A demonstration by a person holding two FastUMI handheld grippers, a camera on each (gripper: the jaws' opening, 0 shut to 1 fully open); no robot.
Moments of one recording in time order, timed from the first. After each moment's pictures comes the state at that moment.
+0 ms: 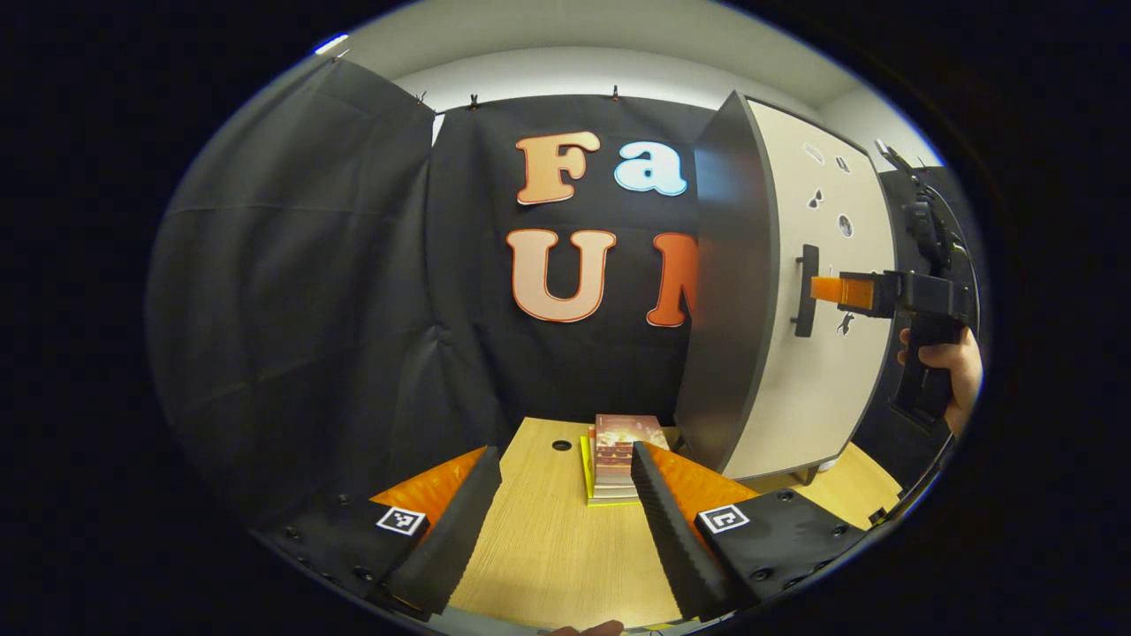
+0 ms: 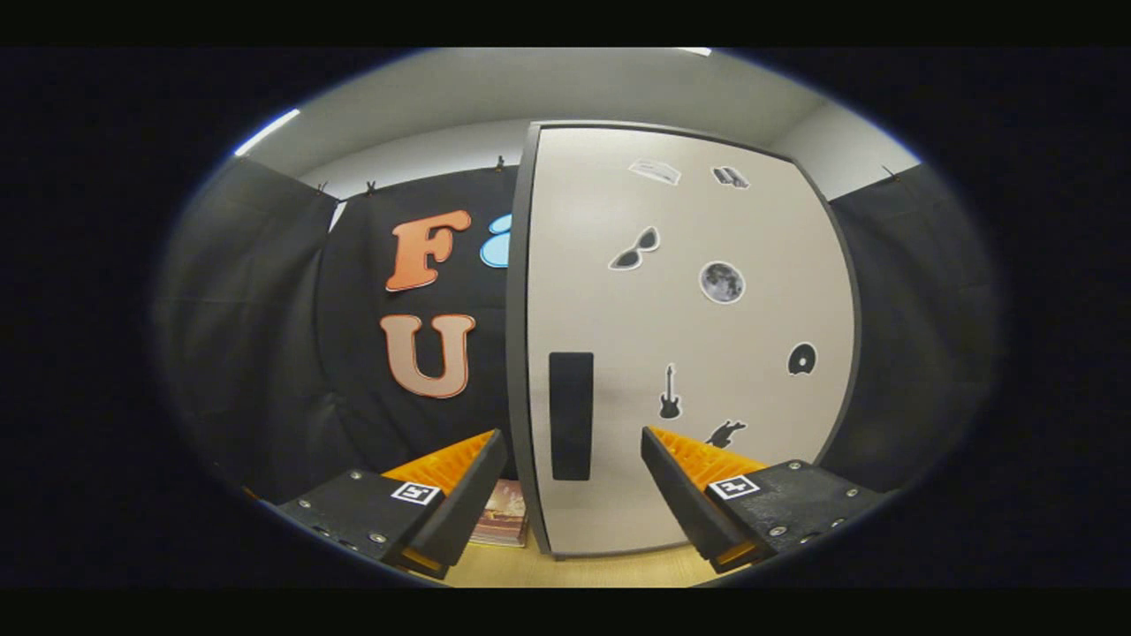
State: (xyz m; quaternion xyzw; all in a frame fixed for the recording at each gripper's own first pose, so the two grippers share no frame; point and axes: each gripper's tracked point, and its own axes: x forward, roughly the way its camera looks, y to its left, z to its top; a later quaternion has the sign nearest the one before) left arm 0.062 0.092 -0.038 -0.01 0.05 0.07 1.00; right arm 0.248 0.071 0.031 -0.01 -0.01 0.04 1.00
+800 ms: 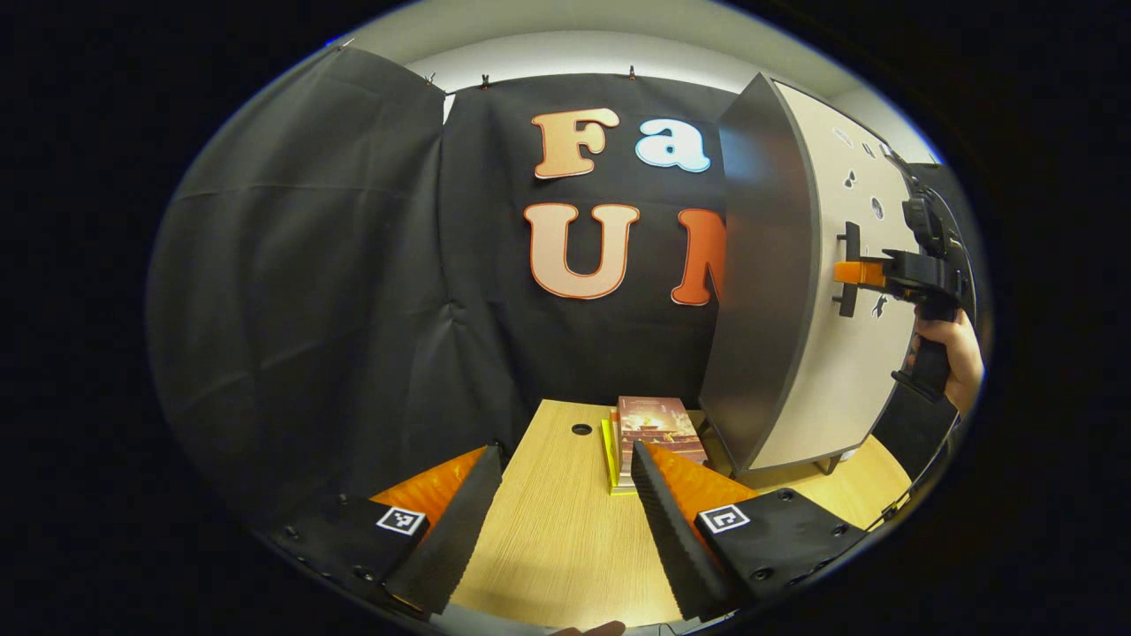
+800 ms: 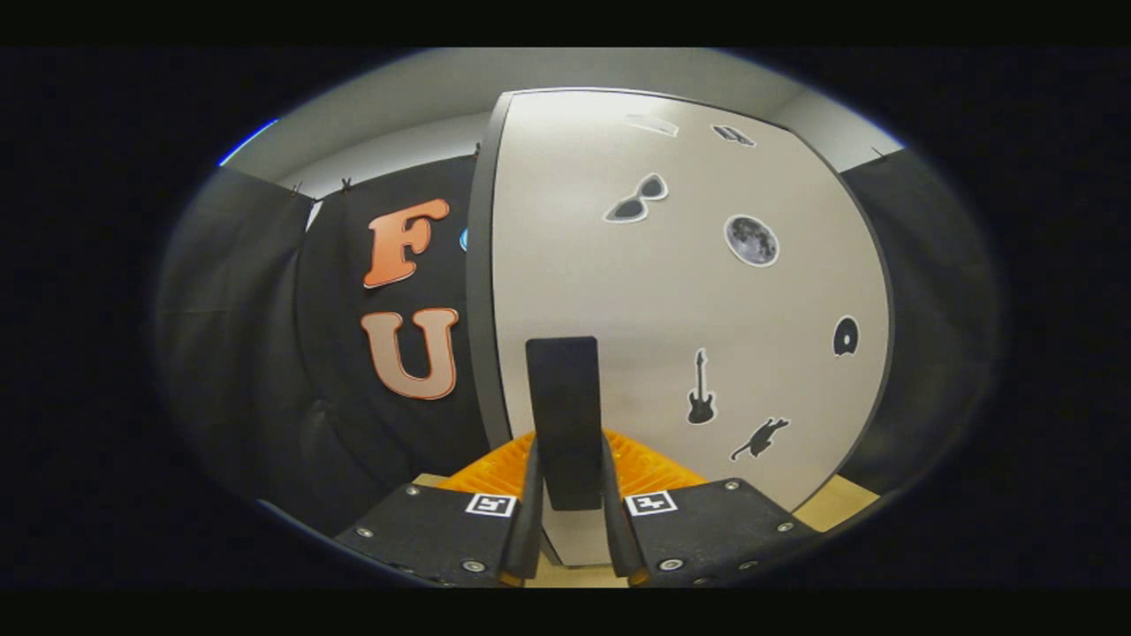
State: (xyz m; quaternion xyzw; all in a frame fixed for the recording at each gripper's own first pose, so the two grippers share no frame) left arm 0.082 0.120 -0.062 -0.01 0.08 0.08 0.99; right arm 0.295 0.071 0.013 0.02 0.02 0.04 1.00
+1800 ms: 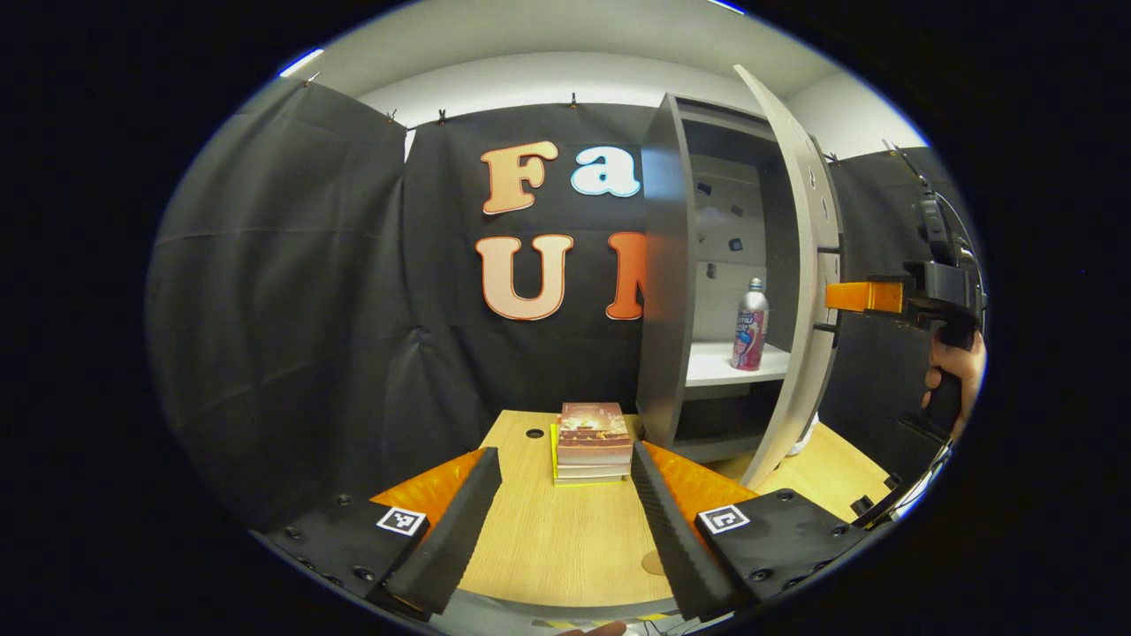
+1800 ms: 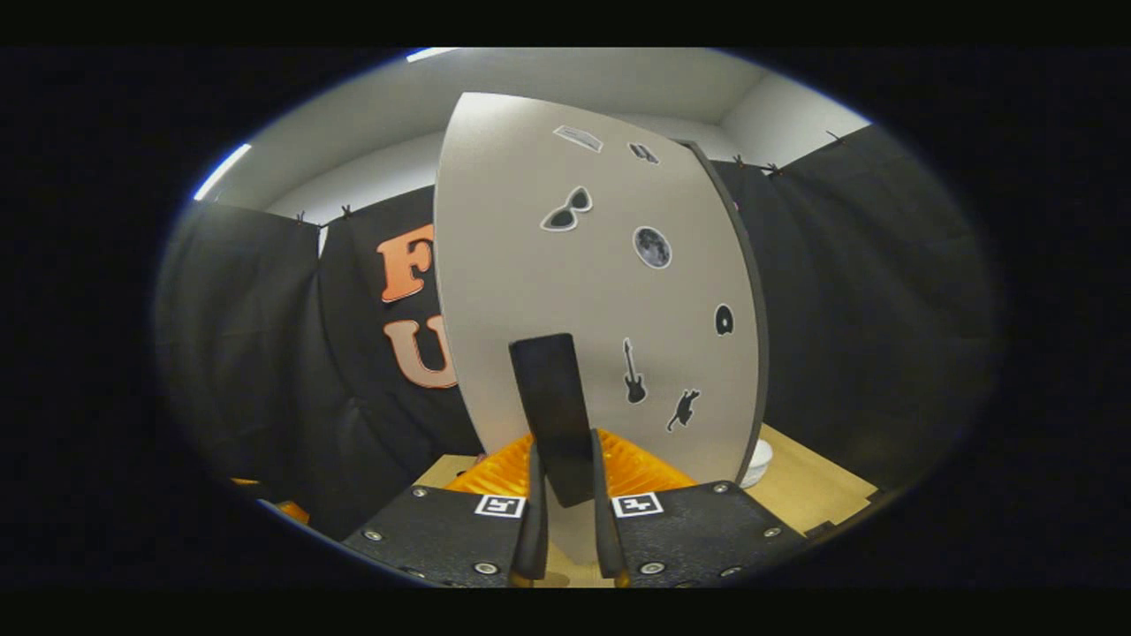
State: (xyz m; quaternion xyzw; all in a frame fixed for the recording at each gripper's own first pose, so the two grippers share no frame) left arm -0.013 -0.022 -0.033 0.02 0.05 0.04 1.00; right arm 0.220 0.035 0.017 0.06 0.03 0.05 1.00
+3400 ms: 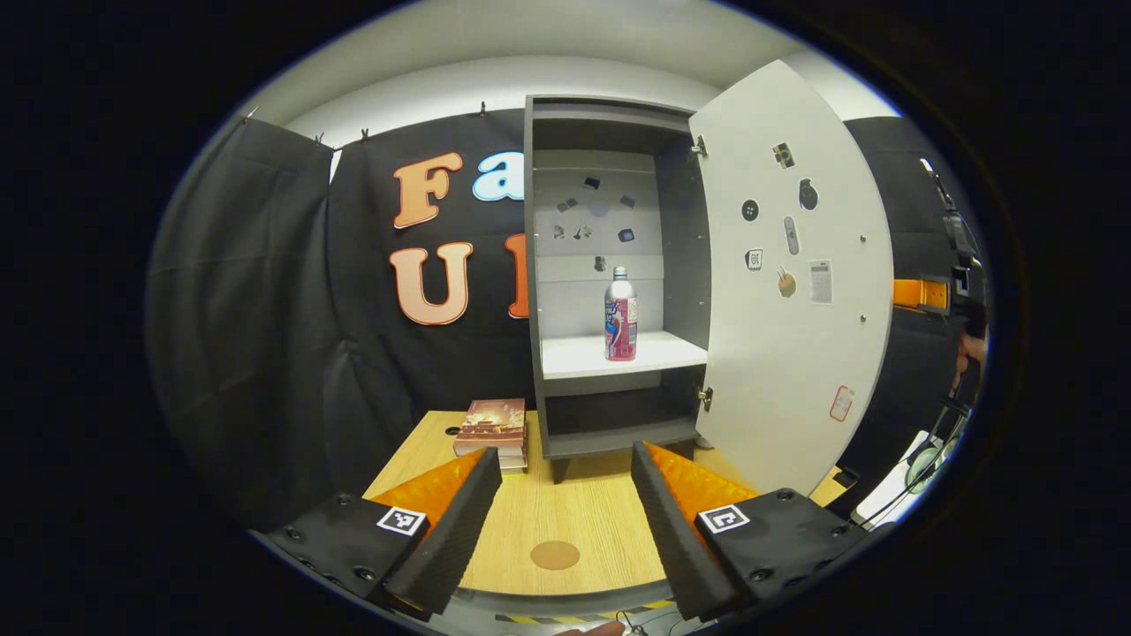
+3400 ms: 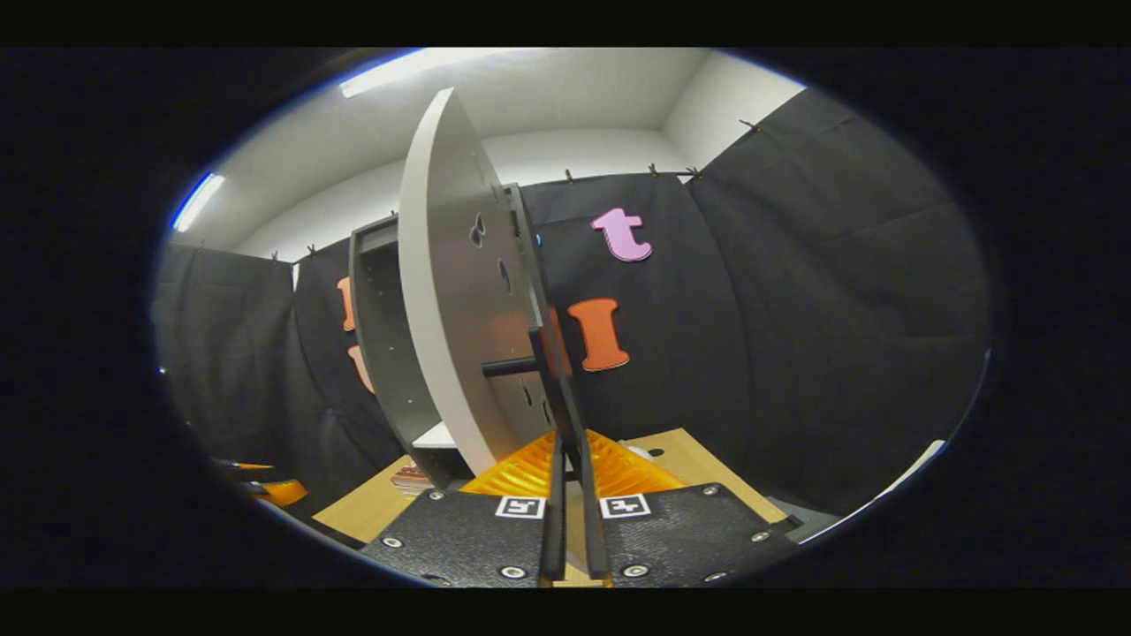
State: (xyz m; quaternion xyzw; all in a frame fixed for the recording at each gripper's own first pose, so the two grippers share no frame) left arm -0.040 -0.229 -0.041 0.04 0.04 -0.04 1.00; right arm 0.195 -0.057 0.026 0.09 0.00 0.03 1.00
